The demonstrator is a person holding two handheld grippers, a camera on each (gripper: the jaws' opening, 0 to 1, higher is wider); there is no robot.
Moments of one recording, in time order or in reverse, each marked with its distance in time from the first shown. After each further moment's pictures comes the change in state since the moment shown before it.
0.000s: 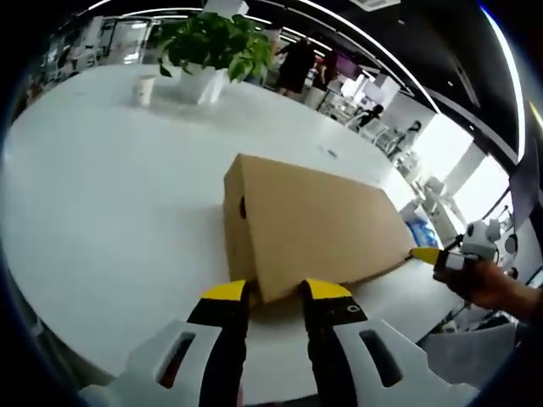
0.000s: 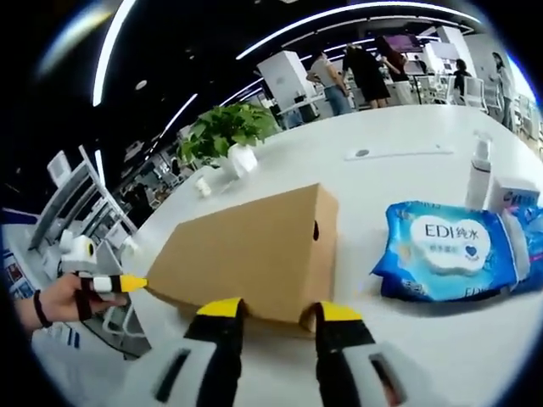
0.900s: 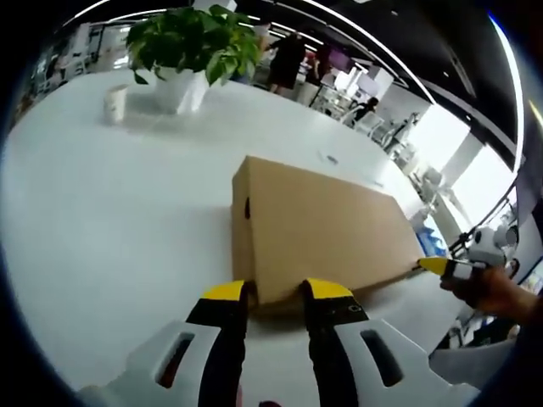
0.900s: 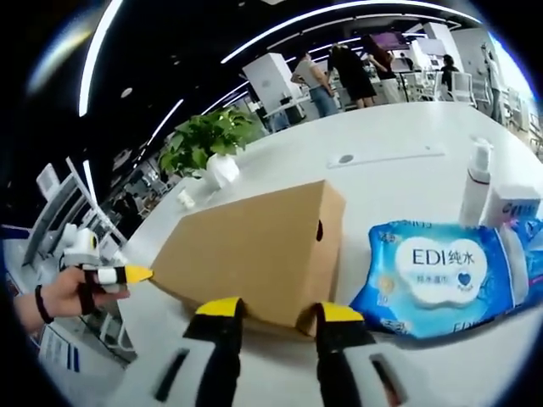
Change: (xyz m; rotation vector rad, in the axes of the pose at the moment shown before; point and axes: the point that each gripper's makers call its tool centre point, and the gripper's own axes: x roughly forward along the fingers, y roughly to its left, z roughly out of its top) left arm 0.061 -0.010 0.055 0.054 0.027 -0.017; right arm 0.017 -0.030 0.032 0.049 -0.010 -0.052
